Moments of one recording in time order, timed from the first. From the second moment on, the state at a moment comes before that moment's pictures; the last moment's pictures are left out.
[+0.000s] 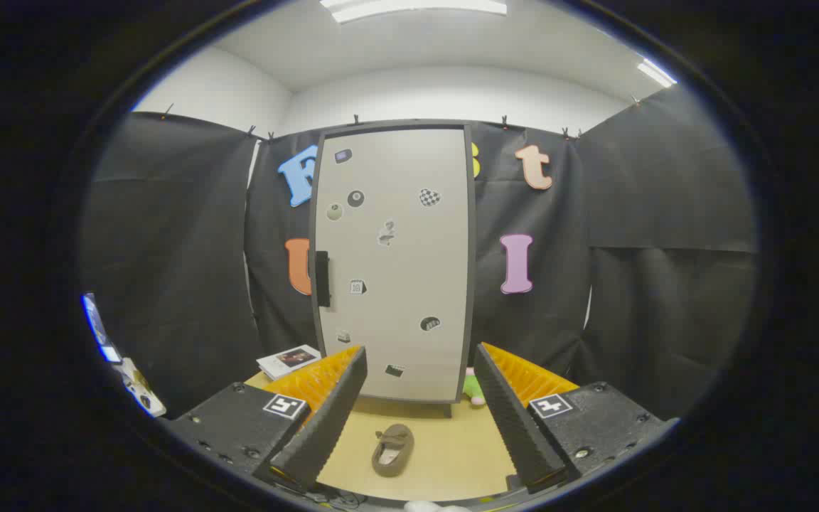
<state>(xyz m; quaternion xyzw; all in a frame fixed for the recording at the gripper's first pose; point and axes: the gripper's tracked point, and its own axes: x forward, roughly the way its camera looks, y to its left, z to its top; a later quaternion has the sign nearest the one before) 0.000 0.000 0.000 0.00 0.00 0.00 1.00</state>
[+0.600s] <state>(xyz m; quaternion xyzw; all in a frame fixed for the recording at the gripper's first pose) 0.000 0.010 0.004 -0.01 -0.01 -0.01 1.00</state>
